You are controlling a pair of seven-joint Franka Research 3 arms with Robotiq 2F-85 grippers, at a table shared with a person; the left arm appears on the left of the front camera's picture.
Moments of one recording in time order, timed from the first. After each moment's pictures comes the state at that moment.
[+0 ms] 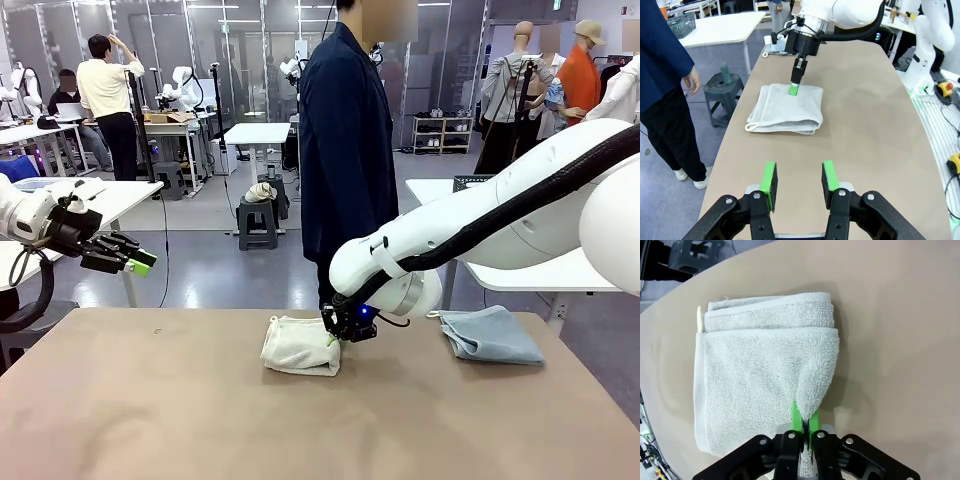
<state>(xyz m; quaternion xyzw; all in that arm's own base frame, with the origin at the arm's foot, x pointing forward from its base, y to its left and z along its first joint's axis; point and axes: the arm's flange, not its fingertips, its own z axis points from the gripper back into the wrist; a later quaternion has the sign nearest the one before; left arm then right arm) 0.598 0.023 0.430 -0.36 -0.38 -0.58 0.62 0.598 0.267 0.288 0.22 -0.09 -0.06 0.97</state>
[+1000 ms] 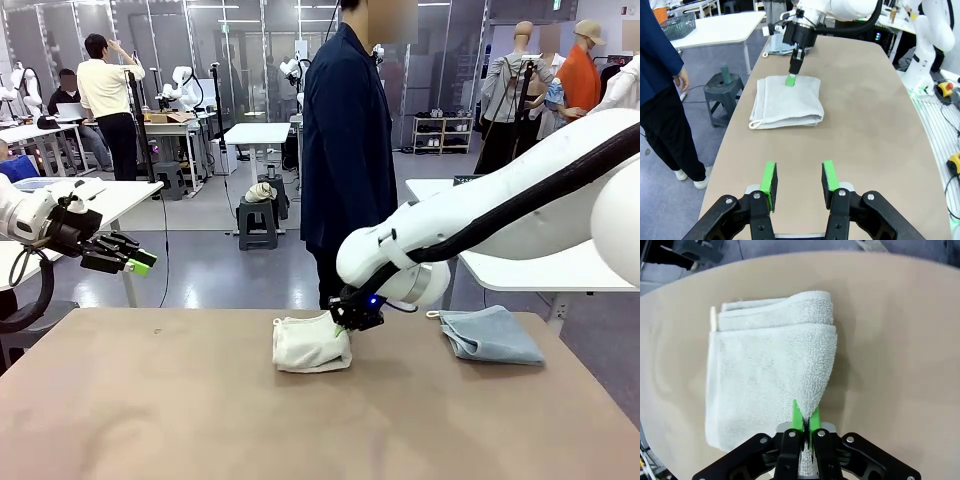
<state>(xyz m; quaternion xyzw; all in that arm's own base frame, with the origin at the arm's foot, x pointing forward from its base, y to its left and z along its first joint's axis) 0.598 0.023 0.430 -0.36 -0.38 -0.58 0.62 0.608 0.248 0.316 0.20 -0.12 0.01 0.97</state>
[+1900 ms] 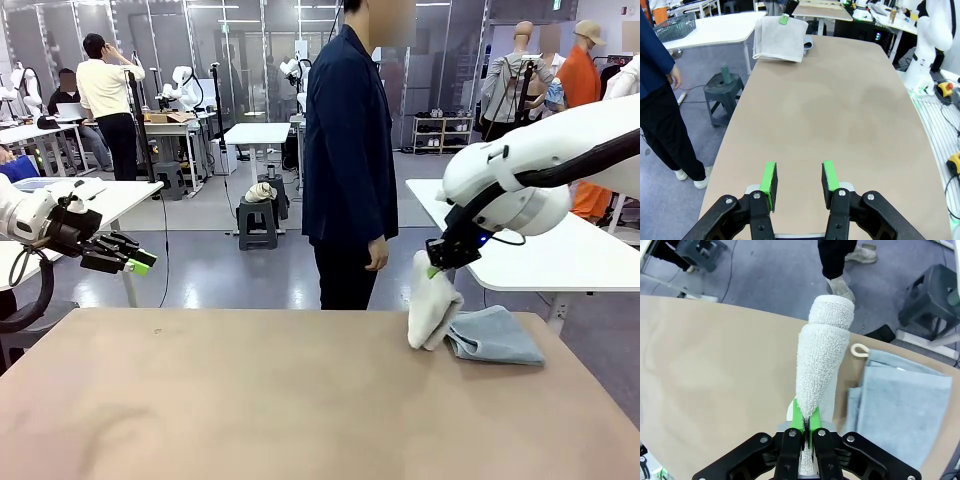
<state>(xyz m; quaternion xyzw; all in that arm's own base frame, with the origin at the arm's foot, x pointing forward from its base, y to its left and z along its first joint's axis) 0.598 0.023 0.430 -0.36 -0.38 -0.58 0.62 0.635 0.052 0.433 0.16 -0.19 0.10 0.96</state>
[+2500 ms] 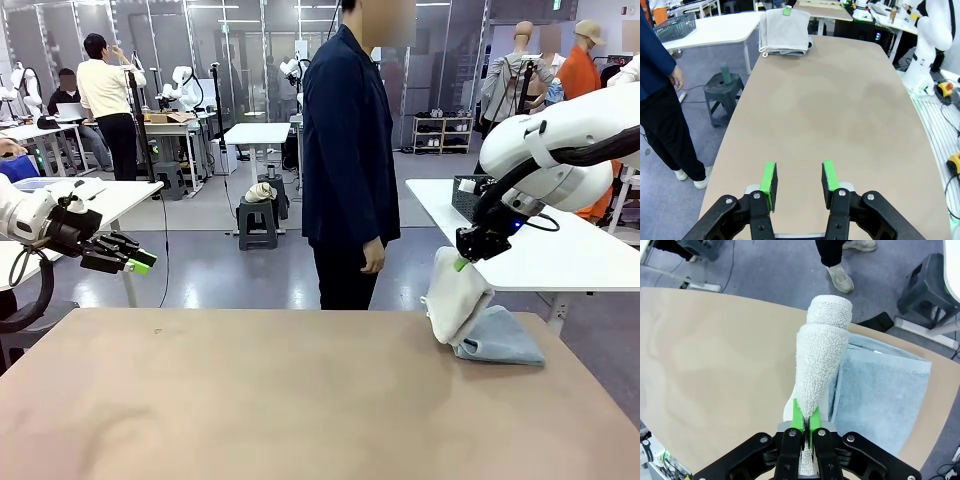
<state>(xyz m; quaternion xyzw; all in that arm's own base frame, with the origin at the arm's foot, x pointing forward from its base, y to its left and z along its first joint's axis) 0.598 0.023 0.430 -0.36 -0.38 -0.58 0.62 0.640 0.002 0.453 0.17 -0.16 0.10 0.97</state>
